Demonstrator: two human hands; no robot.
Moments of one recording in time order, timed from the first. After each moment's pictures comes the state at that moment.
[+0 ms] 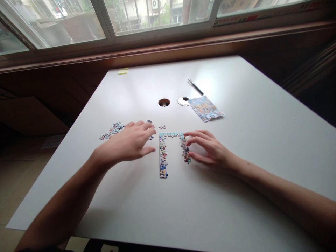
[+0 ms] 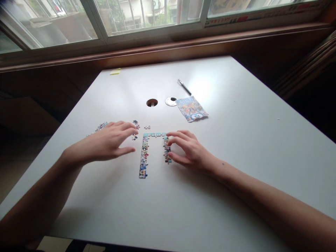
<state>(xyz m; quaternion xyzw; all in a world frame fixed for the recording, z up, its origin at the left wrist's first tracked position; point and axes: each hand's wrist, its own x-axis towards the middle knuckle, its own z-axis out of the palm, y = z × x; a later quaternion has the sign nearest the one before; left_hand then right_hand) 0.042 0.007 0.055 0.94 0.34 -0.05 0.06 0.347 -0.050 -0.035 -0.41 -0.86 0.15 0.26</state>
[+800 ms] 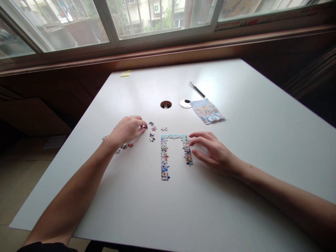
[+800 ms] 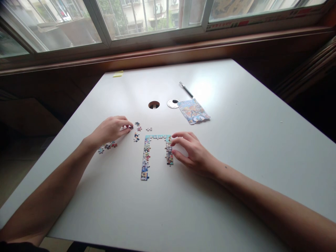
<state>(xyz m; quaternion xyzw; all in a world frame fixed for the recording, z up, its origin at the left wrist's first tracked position) 0.015 0.064 0.013 0.90 0.42 0.06 0.06 0.346 -0.051 -0.033 -0.44 -0.83 0.16 0.29</state>
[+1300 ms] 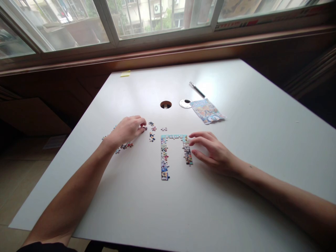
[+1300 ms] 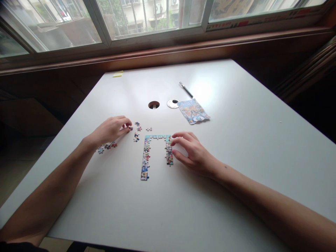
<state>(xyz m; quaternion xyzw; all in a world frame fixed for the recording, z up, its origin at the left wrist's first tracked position) 0.012 0.067 0.011 0.90 0.42 0.06 0.08 0.347 -0.052 -0.033 -0.44 -0.84 0.16 0.29</state>
